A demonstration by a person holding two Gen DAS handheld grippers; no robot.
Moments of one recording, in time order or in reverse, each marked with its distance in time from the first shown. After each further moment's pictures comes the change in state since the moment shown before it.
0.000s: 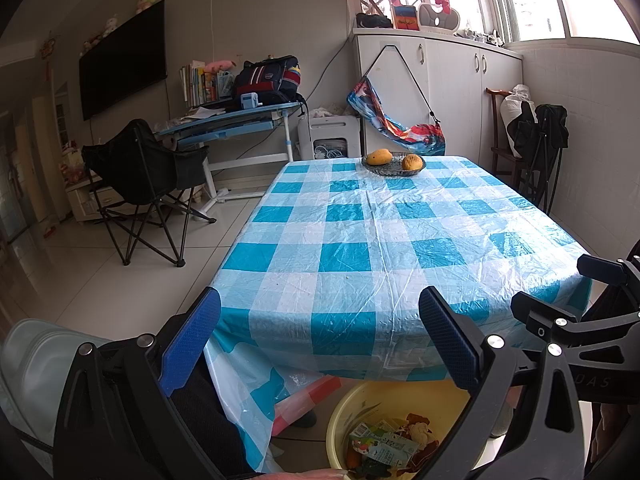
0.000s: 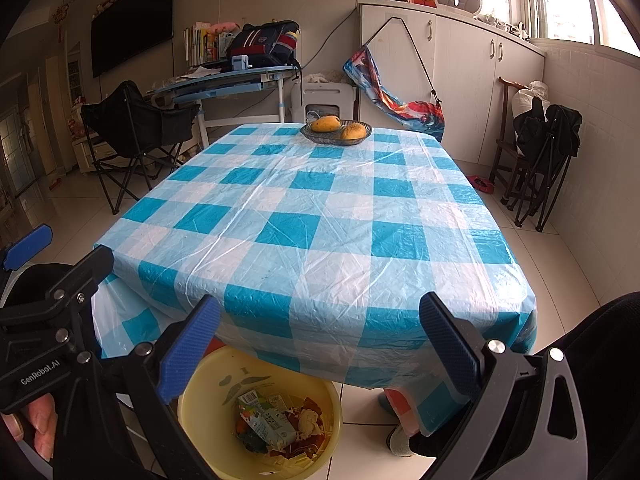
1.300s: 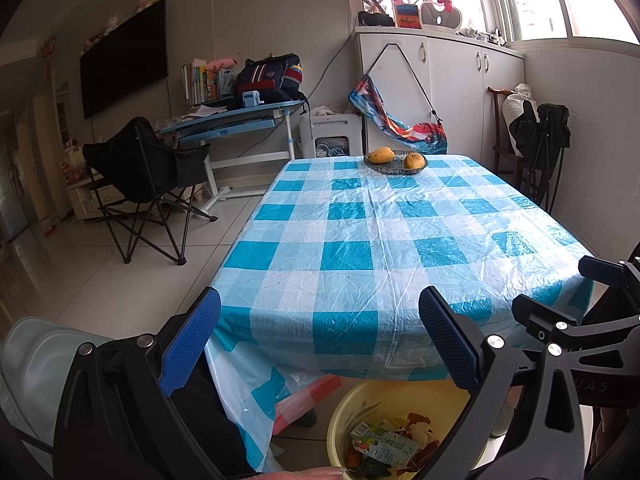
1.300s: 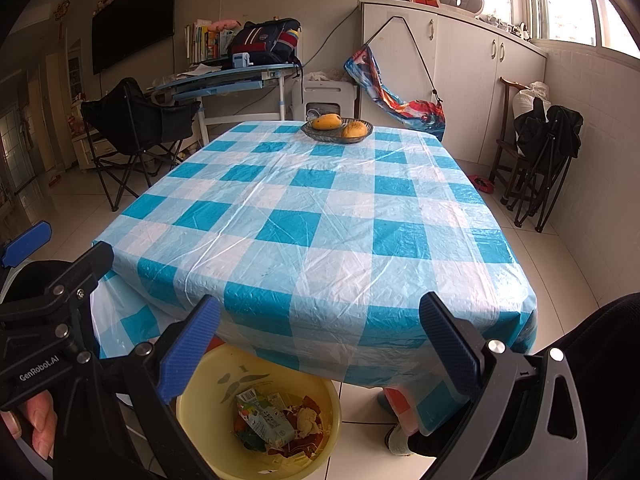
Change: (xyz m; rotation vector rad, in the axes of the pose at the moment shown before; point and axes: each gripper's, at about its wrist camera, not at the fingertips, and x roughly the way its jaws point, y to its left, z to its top) left arm 0.001 -0.001 0.000 0.002 0.001 0.000; right arm 0.000 0.001 -0.002 -0.005 0.002 -0.002
